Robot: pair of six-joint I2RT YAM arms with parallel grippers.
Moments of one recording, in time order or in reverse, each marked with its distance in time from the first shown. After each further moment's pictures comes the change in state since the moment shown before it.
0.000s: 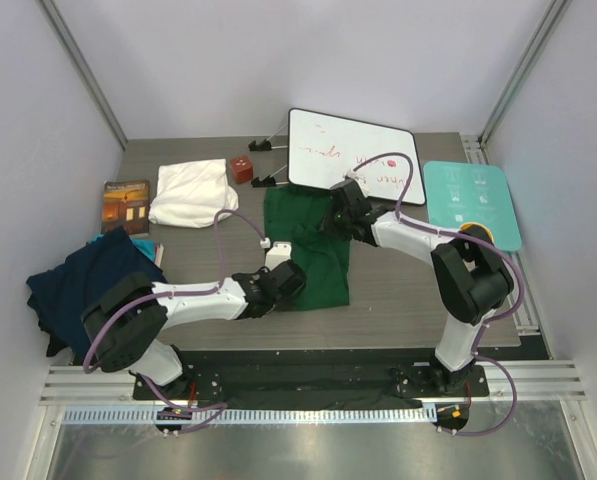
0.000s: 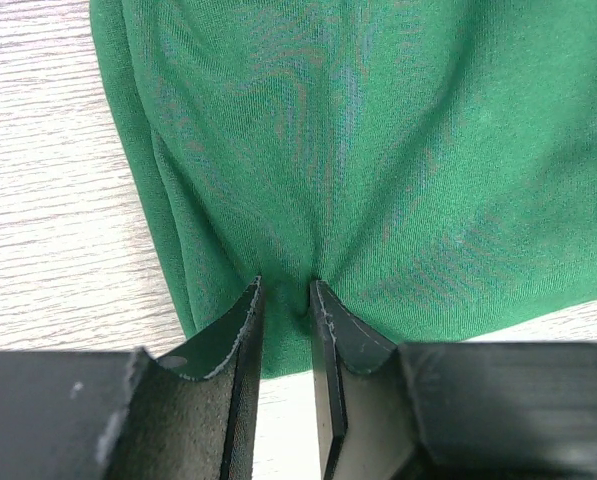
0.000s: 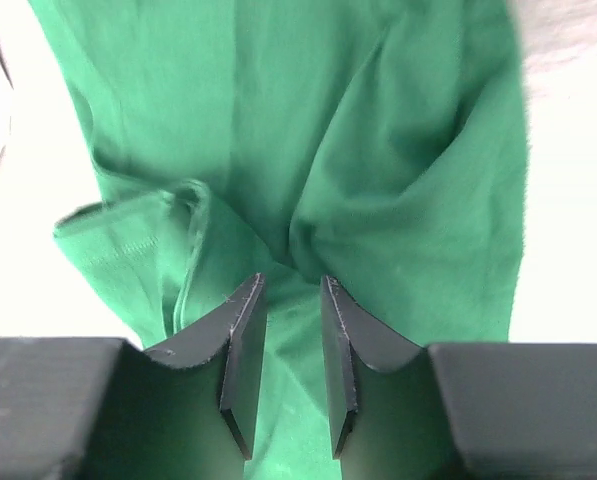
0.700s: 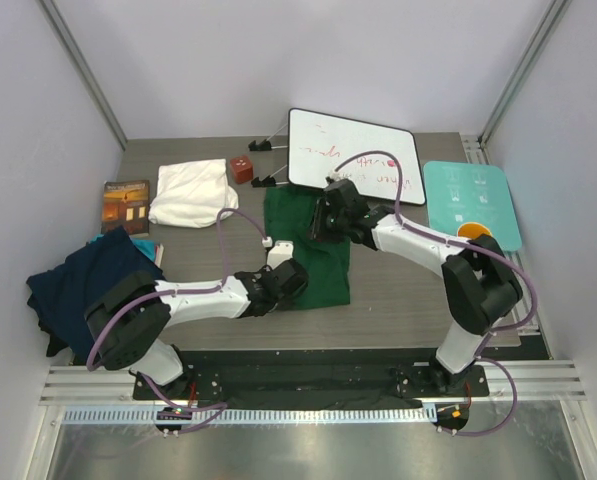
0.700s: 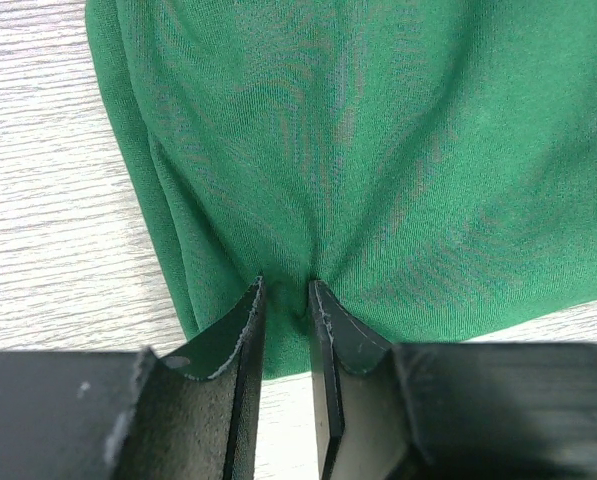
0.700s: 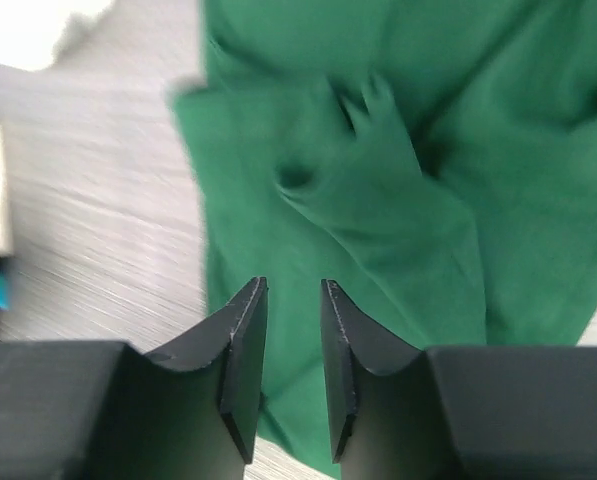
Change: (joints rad) left arm -0.001 0.022 0.023 -0.010 -0.001 0.000; right arm 0.048 -0.092 0.031 -0.055 -0.135 -0.129
